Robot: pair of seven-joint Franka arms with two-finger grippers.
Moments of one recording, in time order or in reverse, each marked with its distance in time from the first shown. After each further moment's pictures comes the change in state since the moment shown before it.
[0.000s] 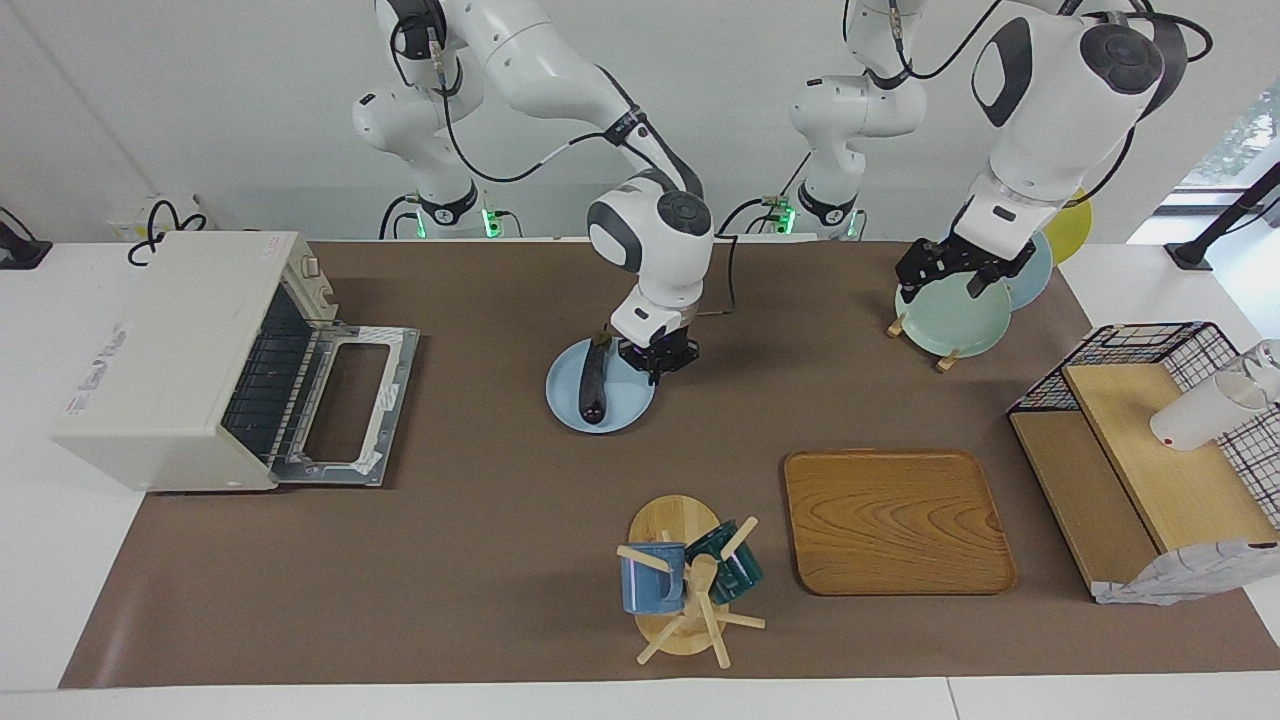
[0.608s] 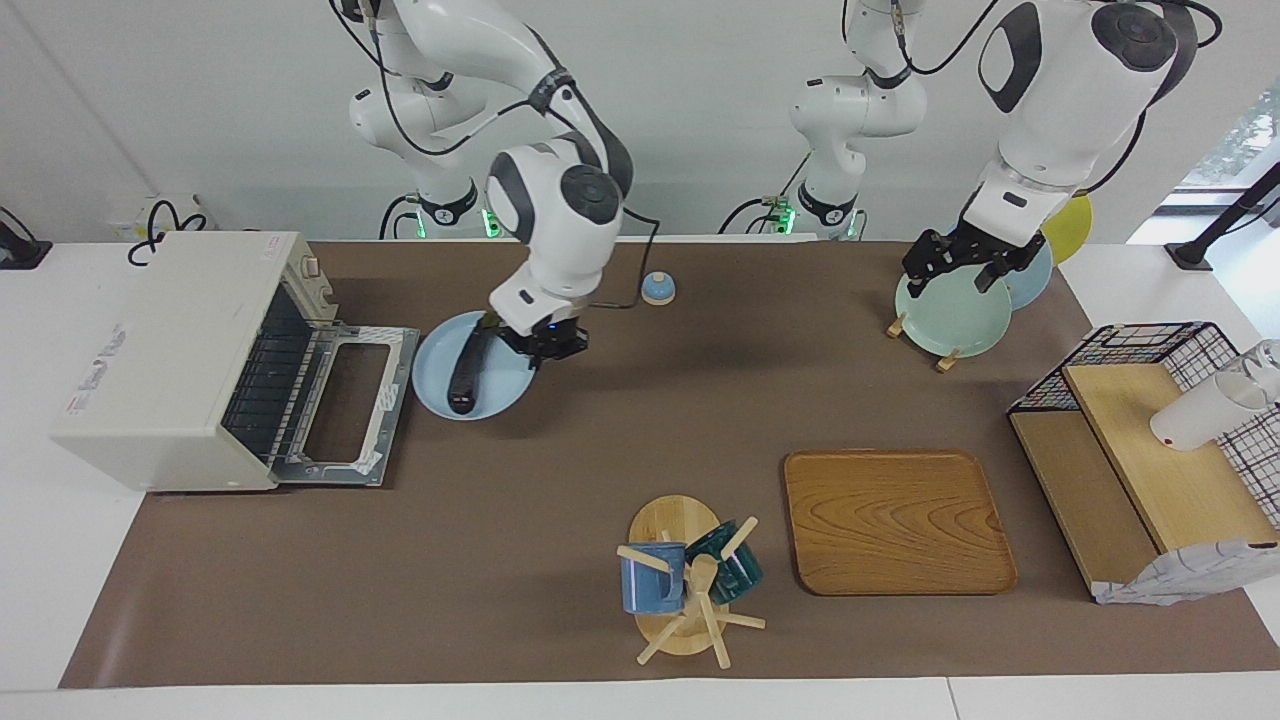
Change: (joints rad) left arm 0.000 -0.003 -0.005 0.003 0.000 0.000 0.006; right arm -0.437 -0.358 -0.020 -0.270 -0.061 -0.144 -0.459
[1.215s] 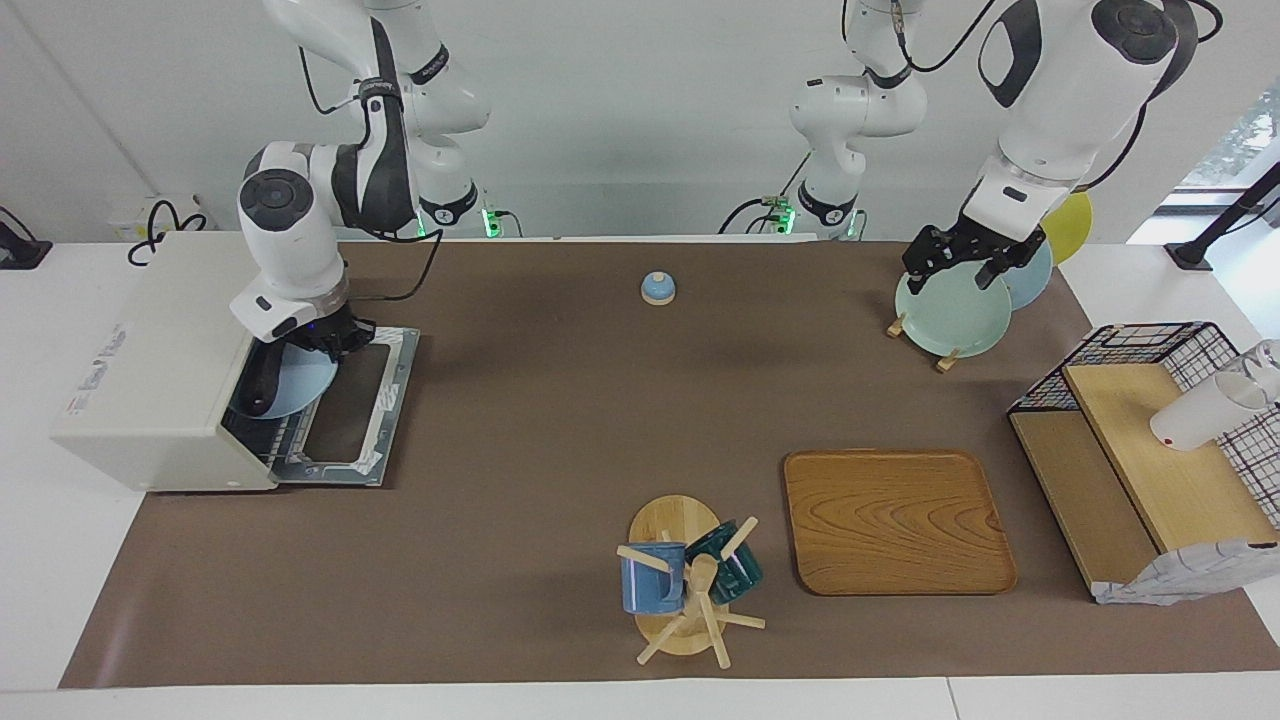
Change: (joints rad) left arm 0.008 -0.008 0.000 0.000 0.000 -0.005 0.002; right arm -0.314 -0.075 0.001 -0.243 0.000 0.258 -0.330
